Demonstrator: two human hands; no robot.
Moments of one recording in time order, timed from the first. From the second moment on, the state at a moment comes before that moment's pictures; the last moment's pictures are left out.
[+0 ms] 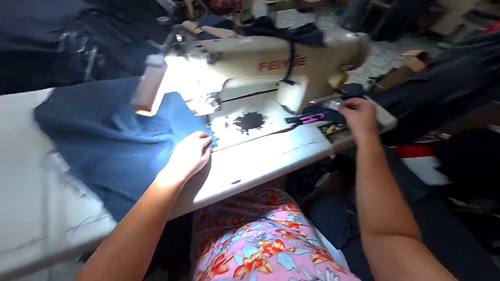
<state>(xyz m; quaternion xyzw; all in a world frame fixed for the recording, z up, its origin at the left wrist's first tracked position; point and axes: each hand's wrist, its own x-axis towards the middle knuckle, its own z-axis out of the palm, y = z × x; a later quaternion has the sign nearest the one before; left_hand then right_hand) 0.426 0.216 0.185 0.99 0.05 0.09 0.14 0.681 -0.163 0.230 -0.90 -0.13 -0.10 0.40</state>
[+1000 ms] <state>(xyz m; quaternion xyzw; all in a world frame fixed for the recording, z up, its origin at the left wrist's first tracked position) 0.429 0.221 0.175 0.97 0.10 0.16 0.17 0.616 0.084 0.179 -0.71 -0.63 0.02 0.31</state>
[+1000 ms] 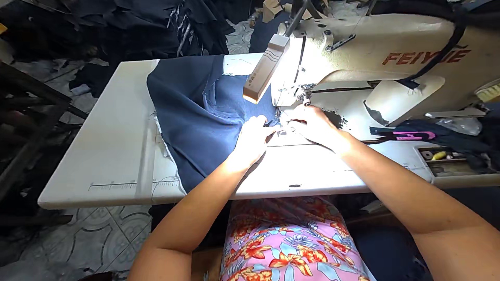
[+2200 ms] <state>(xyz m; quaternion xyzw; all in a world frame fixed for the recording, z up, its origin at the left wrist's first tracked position) 0.428 0.218 0.159 0.95 -0.02 0.26 0.16 0.613 0.078 0.167 -0.65 -0.71 0.00 0.27</state>
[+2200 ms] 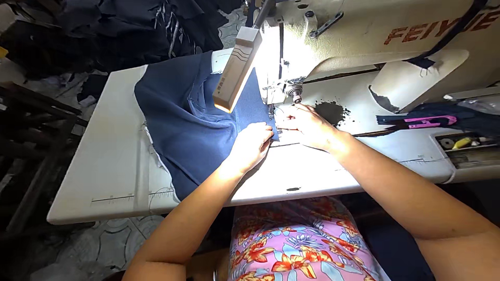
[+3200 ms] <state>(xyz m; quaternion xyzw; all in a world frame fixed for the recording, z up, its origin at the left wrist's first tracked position) 0.429 0.271 0.162 0.97 -0.08 0.10 0.21 0.614 0.076 0.162 -0.63 -0.73 -0.03 0.26</state>
